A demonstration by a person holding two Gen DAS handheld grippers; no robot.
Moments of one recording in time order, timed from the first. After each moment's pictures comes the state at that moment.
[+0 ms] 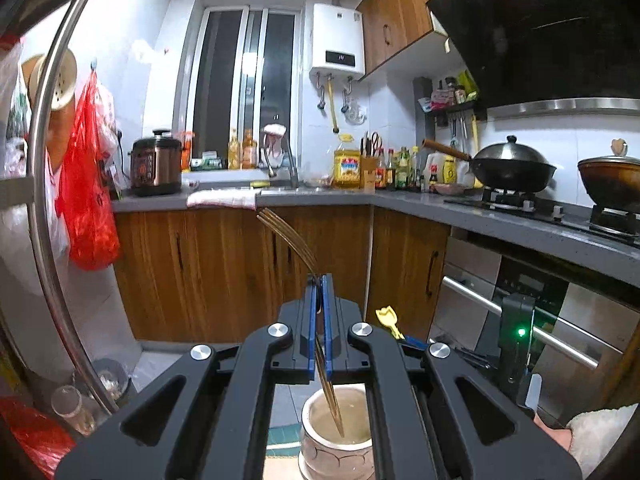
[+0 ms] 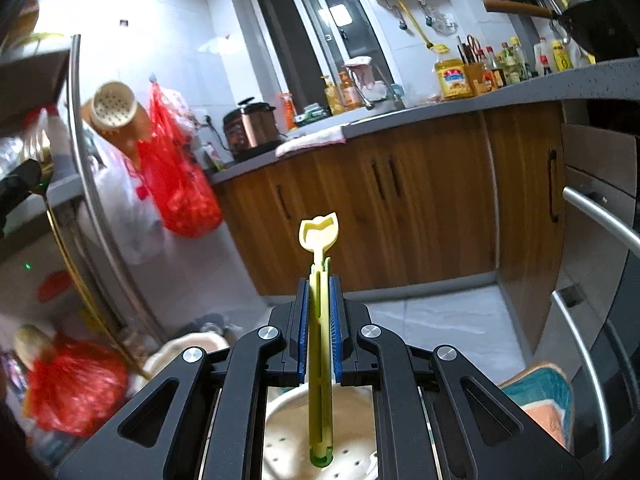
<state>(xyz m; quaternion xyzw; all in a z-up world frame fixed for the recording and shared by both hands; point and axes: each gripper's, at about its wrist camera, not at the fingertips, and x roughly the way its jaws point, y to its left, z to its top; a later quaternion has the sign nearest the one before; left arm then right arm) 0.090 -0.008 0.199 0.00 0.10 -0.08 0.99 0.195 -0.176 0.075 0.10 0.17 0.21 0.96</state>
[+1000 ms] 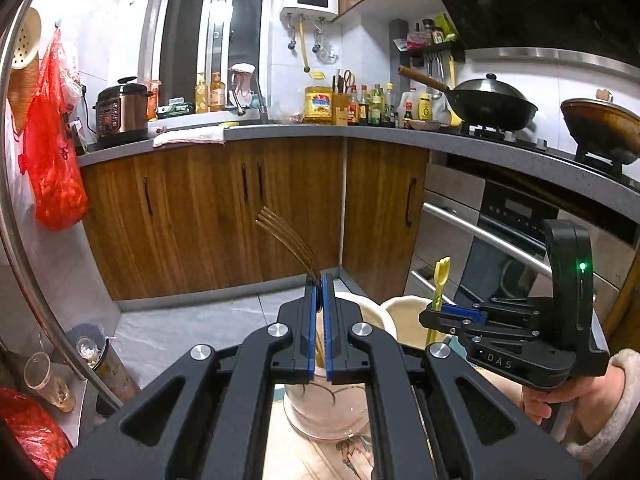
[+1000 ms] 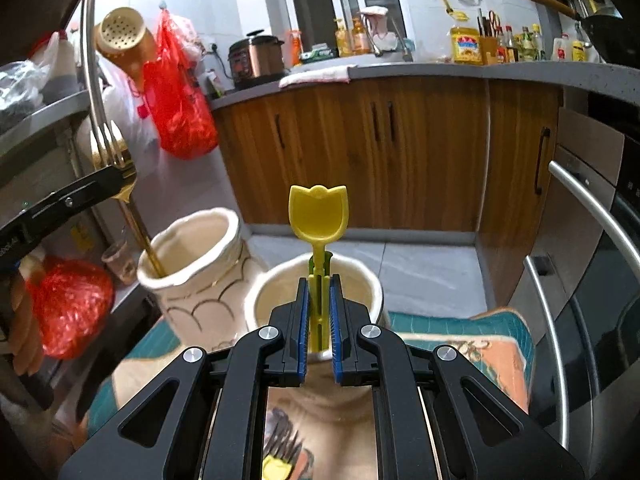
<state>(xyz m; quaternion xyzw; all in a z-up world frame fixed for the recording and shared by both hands) 0.106 -0.005 0.129 0.03 0.19 -0.14 0.97 0.147 -0.182 0.058 0.03 0.29 0.22 0.93</state>
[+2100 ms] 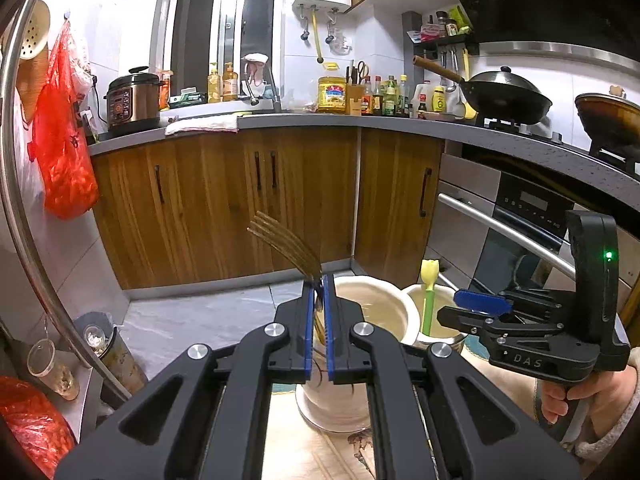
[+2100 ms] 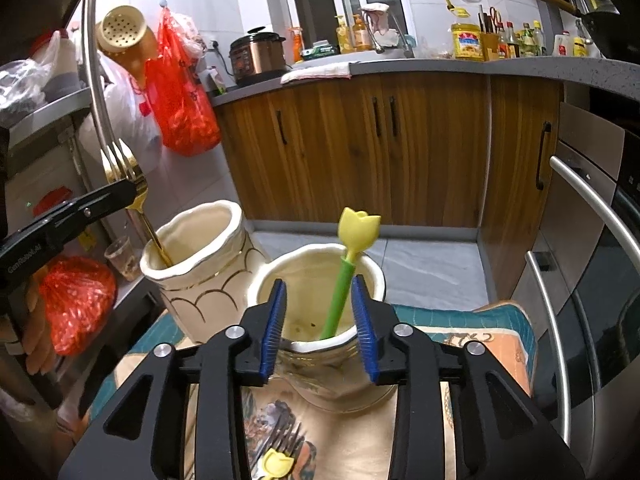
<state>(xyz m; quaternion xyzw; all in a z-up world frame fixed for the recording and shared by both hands) 0.111 0.000 0.117 0.02 0.21 -0.11 0.97 0.142 -0.184 0.059 0.04 0.28 0.22 0.93</state>
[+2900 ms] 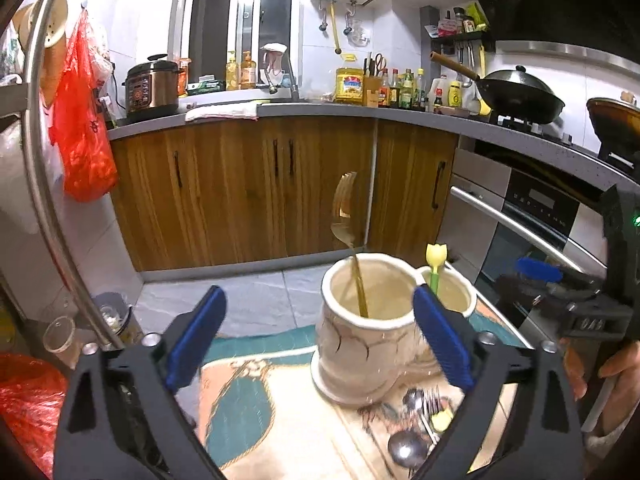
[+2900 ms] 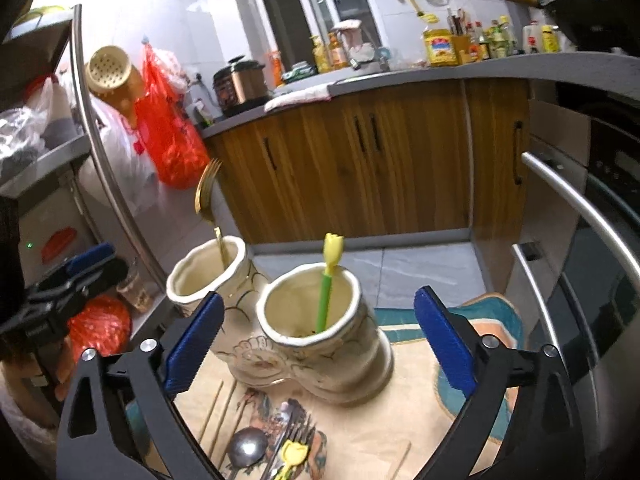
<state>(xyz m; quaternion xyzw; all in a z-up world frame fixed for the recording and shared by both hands) 0.084 0.016 0.123 0.02 0.23 -0.08 0.97 0.104 -0.216 0.086 0.09 0.25 0.18 0.94</state>
